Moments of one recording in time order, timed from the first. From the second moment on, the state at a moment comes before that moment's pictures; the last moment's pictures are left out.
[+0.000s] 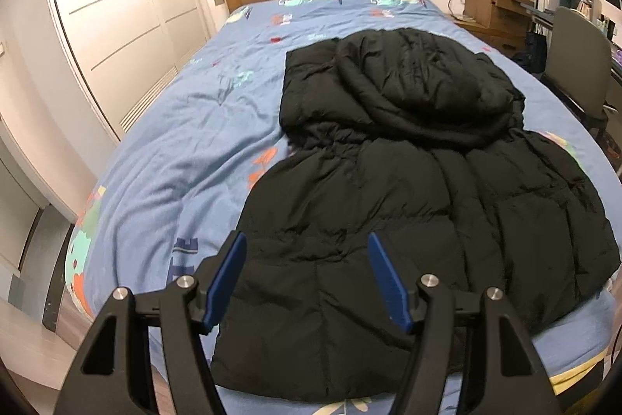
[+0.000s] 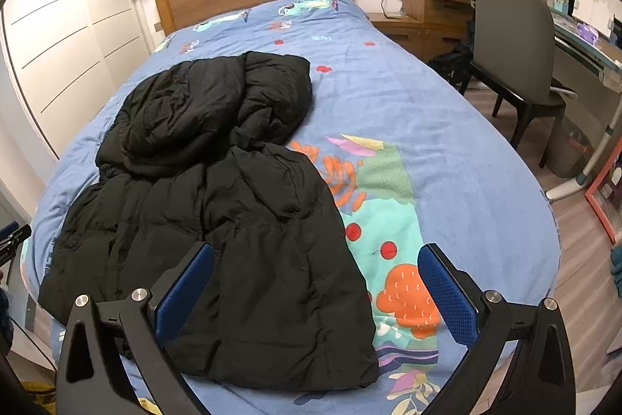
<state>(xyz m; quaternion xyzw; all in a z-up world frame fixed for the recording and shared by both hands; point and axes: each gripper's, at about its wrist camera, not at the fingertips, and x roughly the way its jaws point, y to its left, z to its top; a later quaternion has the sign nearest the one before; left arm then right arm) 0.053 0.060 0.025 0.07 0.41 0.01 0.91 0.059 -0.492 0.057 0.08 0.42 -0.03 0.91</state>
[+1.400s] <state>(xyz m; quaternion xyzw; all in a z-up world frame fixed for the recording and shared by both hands) 0.078 0.224 -0.089 -0.19 0.52 -0.10 0.82 0.072 -0.519 -0.002 0.12 0.49 -0.04 0.86</state>
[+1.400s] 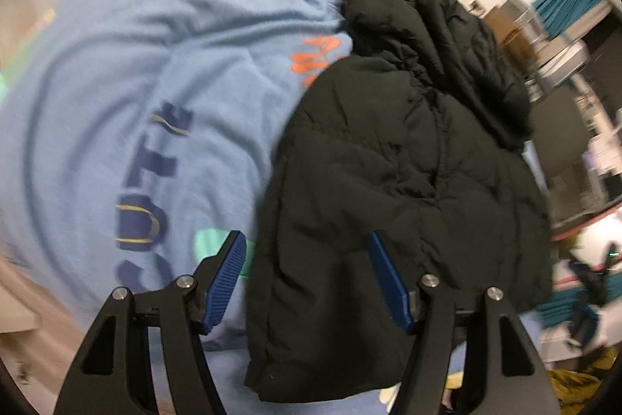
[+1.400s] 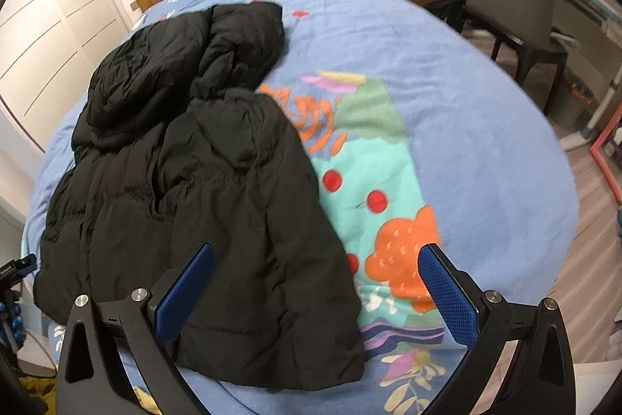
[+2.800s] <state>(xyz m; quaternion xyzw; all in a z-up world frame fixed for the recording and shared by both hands) 0.058 0.192 -0.141 -0.34 0.55 -0.18 0.74 0.086 -0.509 -0.101 0.26 0.56 0.20 0.76</state>
